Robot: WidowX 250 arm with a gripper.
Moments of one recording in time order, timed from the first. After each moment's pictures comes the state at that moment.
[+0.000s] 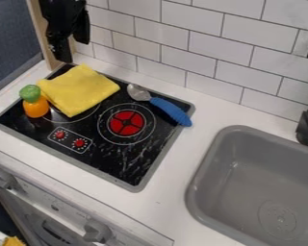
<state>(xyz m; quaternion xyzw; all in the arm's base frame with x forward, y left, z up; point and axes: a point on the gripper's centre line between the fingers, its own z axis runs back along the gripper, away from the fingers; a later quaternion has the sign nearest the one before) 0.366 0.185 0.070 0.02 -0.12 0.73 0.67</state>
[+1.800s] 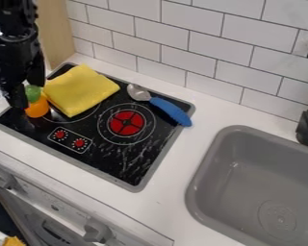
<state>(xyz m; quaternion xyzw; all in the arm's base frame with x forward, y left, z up) 0.270 0.209 0.039 0.07 -0.09 0.79 0.60</state>
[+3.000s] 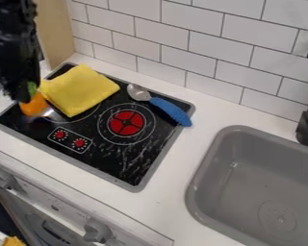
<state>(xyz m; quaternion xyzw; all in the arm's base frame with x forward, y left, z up) 0.268 0.197 0.061 0.05 -0.12 0.80 0.58</state>
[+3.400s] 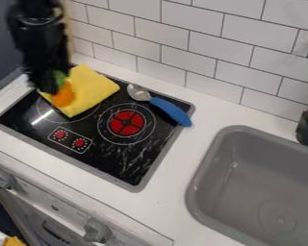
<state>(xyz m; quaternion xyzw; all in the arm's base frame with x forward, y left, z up) 0.278 0.127 0.084 0.02 -0.12 0.75 0.65</state>
